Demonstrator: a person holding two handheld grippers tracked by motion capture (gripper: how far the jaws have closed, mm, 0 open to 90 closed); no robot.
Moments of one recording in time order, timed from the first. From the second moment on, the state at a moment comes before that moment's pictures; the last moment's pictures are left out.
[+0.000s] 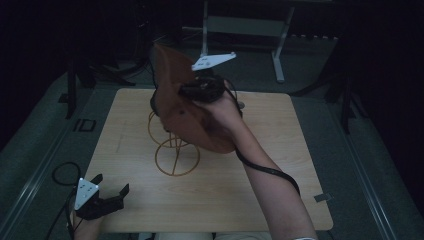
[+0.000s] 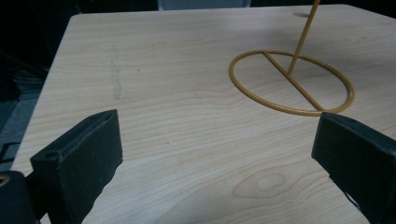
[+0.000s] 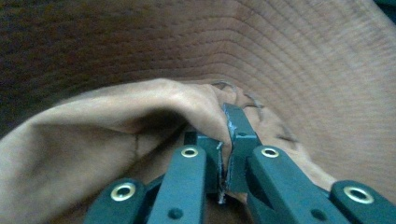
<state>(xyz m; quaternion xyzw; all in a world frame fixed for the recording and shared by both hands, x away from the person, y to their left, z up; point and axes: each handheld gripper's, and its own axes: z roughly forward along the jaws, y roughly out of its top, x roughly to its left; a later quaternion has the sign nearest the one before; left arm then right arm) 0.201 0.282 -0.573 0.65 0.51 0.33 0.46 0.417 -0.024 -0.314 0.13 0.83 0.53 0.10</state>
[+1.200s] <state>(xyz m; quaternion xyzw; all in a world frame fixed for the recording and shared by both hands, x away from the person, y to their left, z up) 0.201 0.285 -0.578 0.64 0.51 0.31 0.48 0.413 0.020 -0.359 0.08 0.88 0.45 0.12</state>
